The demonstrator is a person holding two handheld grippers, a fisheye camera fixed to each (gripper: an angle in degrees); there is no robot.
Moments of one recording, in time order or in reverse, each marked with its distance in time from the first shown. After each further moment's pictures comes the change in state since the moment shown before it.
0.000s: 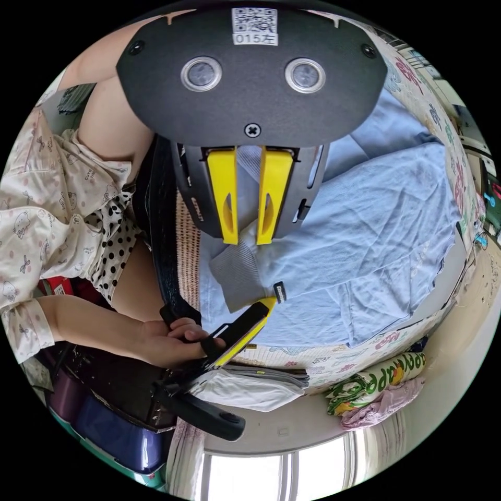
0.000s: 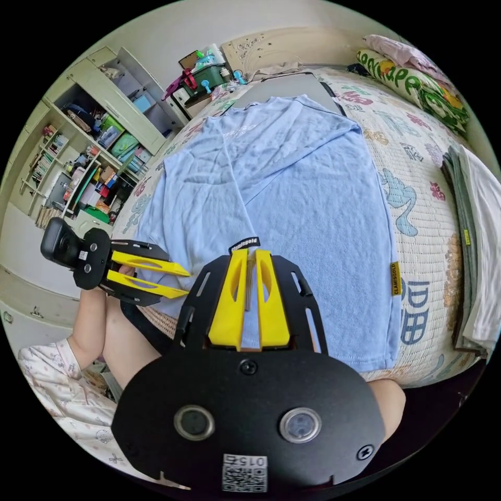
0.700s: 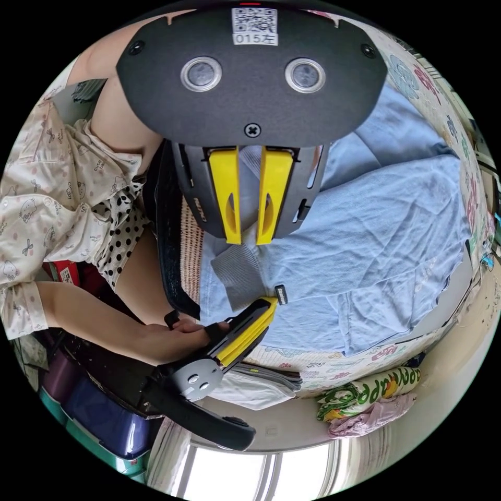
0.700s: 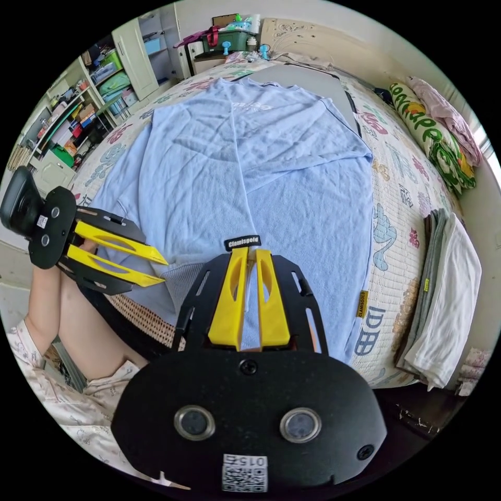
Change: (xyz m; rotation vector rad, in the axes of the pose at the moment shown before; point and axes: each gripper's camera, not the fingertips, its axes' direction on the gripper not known) left arm 0.004 -0.033 0.014 0.025 0.055 -0.091; right arm -0.025 0.105 0.163 -0.139 0.260 -0.186
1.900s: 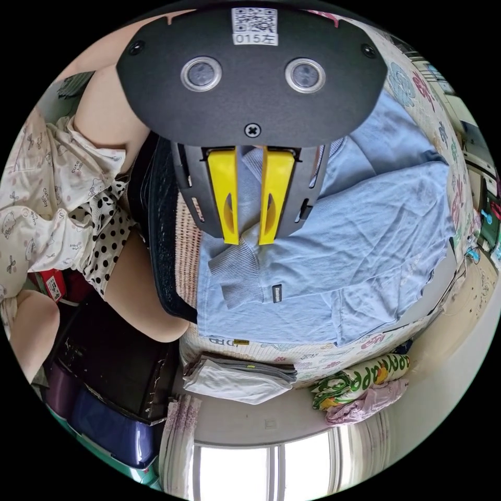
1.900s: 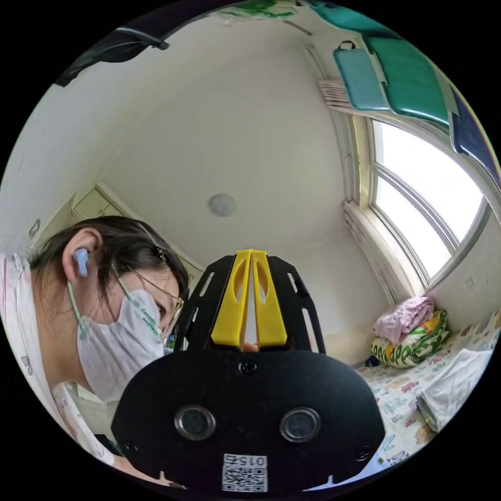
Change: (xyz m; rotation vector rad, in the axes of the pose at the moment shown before) left arm 0.114 -0.041 0.115 0.045 -0.110 0.037; right arm -0.196 0.604 -0.271 1.965 -0.207 0.001
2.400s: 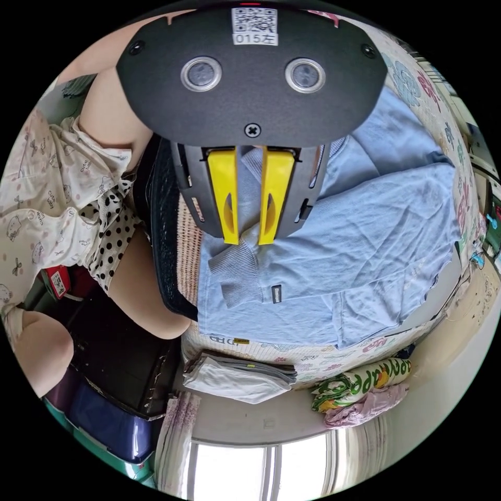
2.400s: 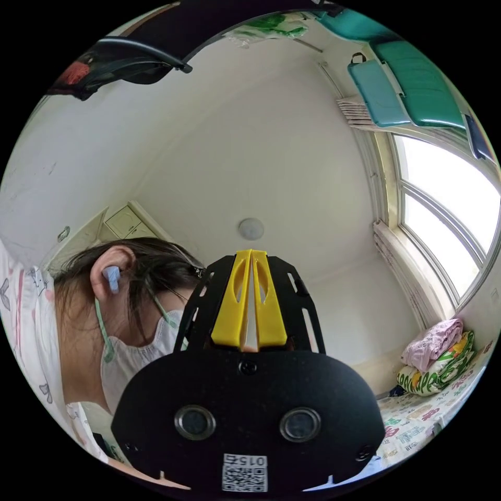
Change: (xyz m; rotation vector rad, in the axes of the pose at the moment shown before) left arm 0.024 0.028 0.092 0.012 0.055 -0.029; right arm -0.041 -0.039 0.008 0.130 -0.149 -0.038
